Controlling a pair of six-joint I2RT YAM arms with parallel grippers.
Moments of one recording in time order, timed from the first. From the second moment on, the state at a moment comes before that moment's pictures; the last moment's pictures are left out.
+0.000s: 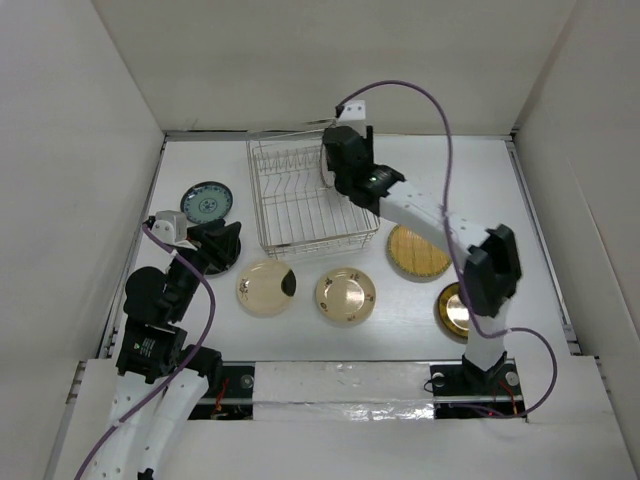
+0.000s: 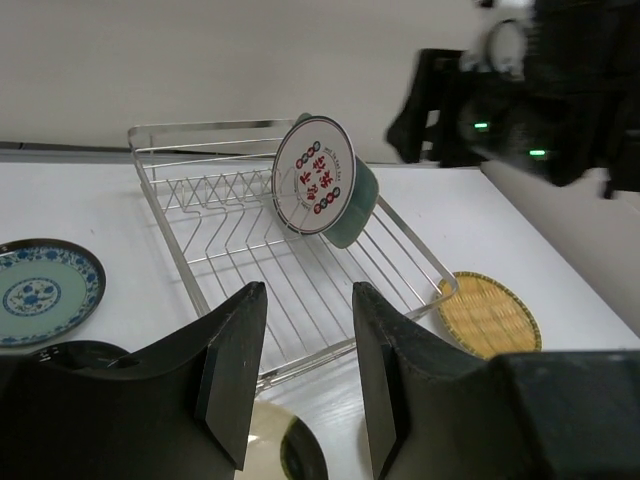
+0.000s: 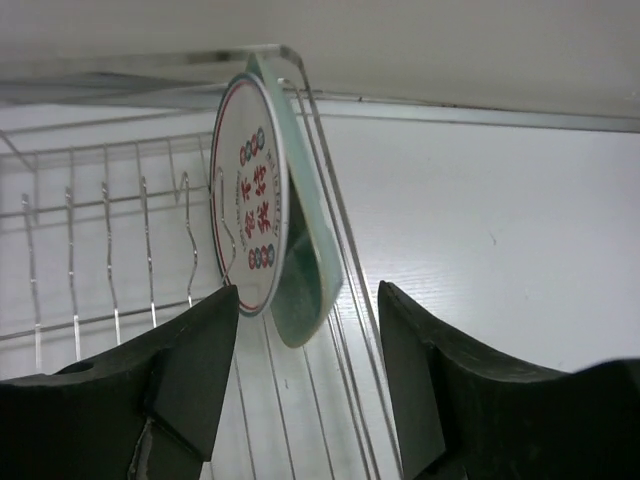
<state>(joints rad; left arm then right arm) -0.27 0.38 0.68 -0.19 0.09 -0.31 0.74 2.03 1.90 -0.29 0.83 0.17</state>
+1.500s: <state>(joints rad) -0.27 0.40 0.68 -0.19 0.12 -0.31 -0.15 1.45 0.51 0.31 -0.28 0.73</state>
